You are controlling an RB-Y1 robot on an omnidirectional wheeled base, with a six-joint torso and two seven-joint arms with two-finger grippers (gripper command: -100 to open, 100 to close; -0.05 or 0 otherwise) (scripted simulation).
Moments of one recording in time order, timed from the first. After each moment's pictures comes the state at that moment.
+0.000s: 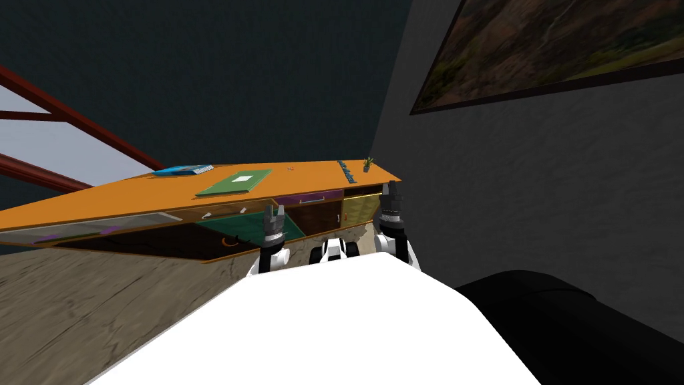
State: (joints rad) left arm 0.30 0.14 0.05 -1.55 0.02 -0.98 0.03; right arm 0.53 -0.02 0.01 -2.28 -0.01 -0.55 0.09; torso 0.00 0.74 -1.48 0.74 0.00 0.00
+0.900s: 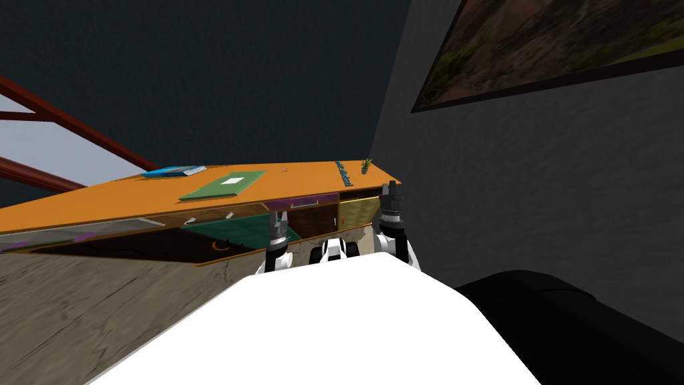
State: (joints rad) left arm 0.26 0.12 0.05 -1.32 0.04 -1.08 0.04; right arm 0.53 -0.02 0.01 -2.28 -0.01 -0.55 0.09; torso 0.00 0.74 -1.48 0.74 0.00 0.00
